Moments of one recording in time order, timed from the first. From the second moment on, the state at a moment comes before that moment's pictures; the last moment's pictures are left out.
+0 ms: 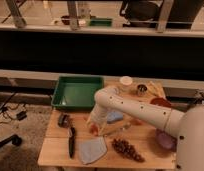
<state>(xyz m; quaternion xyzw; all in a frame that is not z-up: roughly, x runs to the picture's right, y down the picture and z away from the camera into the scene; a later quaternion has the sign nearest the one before) -0.037 0.223 0.815 -0.26 -0.37 -0.49 0.74</state>
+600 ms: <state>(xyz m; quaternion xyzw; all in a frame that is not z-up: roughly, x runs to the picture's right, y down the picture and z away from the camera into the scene) -0.043 0.225 0.815 -0.26 -0.36 -0.50 0.74</state>
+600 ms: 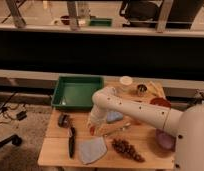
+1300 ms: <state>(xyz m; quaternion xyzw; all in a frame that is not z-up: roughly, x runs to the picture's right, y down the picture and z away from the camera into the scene) -0.048 0.219 0.797 -0.25 -0.36 -0.53 0.73</state>
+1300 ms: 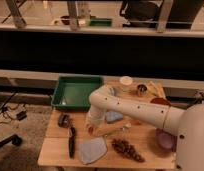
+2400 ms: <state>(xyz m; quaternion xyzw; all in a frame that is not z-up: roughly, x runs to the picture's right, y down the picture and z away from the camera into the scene) -0.002 0.170 0.734 -0.22 -0.34 -0.51 0.75</state>
